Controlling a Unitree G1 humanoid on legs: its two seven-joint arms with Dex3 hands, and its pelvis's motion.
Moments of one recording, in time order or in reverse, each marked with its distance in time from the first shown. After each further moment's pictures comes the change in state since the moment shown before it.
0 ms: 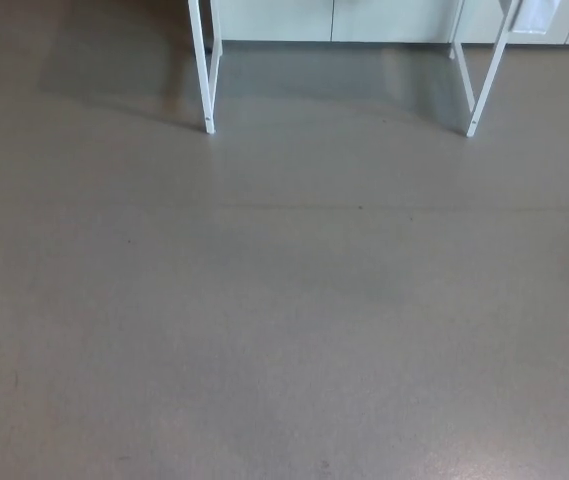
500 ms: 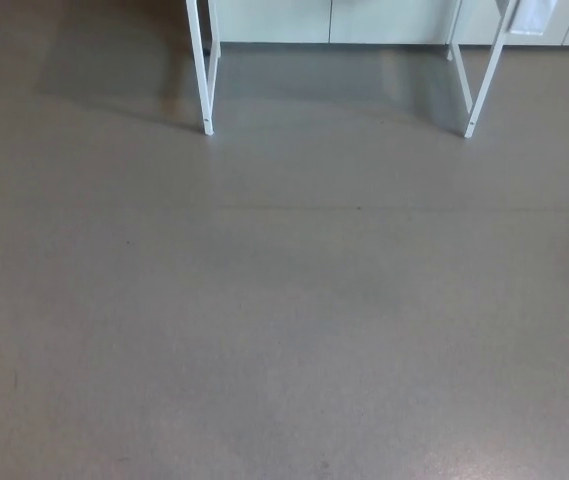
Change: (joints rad) left_arm -0.038 0.003 0.034 0.168 -0.022 -0.040 -0.052; right_arm -0.013 -0.021 0.070 0.035 -0.039 -0.034 0.005
